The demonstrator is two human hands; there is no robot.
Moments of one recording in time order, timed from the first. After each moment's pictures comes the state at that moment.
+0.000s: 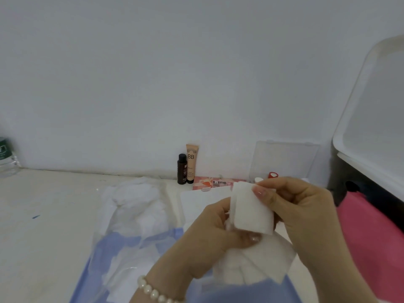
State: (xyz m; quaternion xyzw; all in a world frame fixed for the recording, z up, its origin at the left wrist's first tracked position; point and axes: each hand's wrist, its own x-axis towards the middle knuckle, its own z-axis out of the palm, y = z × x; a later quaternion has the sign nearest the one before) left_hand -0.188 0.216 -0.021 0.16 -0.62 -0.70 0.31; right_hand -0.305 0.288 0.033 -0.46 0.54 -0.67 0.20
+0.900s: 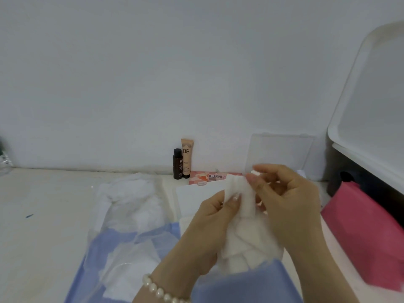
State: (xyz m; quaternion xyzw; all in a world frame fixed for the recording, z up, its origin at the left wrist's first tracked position) left_hand -0.201 0.230 -0.013 0.23 -0.51 -0.75 0.36; right_hand -0.309 0.276 0.019 -0.47 0.61 -0.64 0.06
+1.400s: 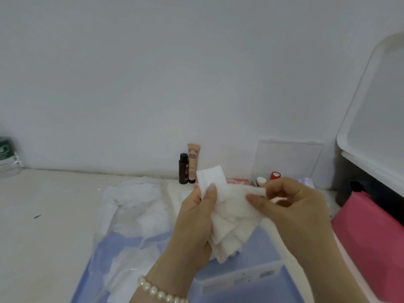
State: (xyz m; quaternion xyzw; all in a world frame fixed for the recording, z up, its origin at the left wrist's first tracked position) left_hand -0.191 0.212 -0.010 0.26 -0.40 -0.75 0.46; right_hand -0.315 0.275 0.016 -0.46 0.63 -0.61 0.11
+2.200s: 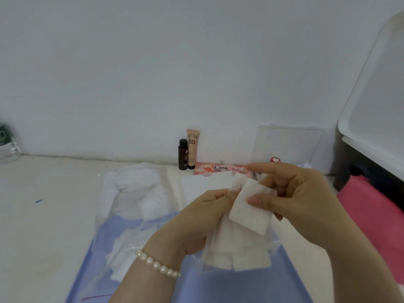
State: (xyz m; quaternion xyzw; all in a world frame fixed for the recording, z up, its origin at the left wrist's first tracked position) left_hand -0.182 0.210 -0.019 0.24 -0.57 -0.75 0.23; right_hand -0.320 0.290 0.029 -0.58 0.55 -0.53 0.28
